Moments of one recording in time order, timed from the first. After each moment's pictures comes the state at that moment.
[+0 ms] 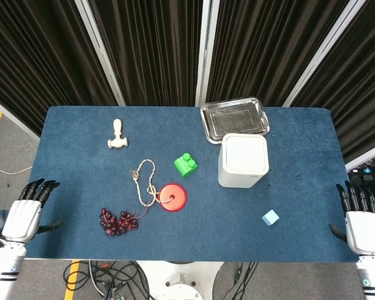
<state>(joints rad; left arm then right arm) -0.14 -1.23 -0.03 -1.57 1.53 1.45 0.01 0.12 -1.13 -0.05 -1.57 -1.42 1.48 -0.19</state>
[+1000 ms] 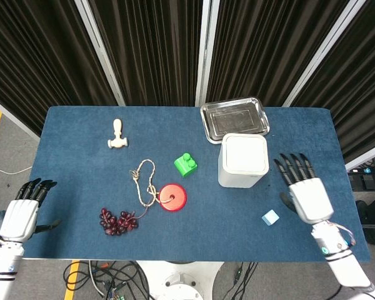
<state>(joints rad) -0.13 -1.21 -0.03 -1.58 1.51 1.45 0.02 0.37 -1.11 0.10 -1.78 -1.51 1.22 -0.35</state>
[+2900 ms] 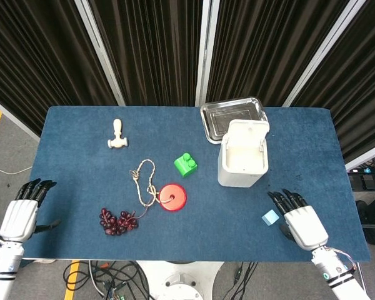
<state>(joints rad) -0.13 -1.22 -0.03 -1.56 1.50 1.44 0.00 0.31 -1.08 -0.10 -1.80 -1.55 1.19 -0.34</state>
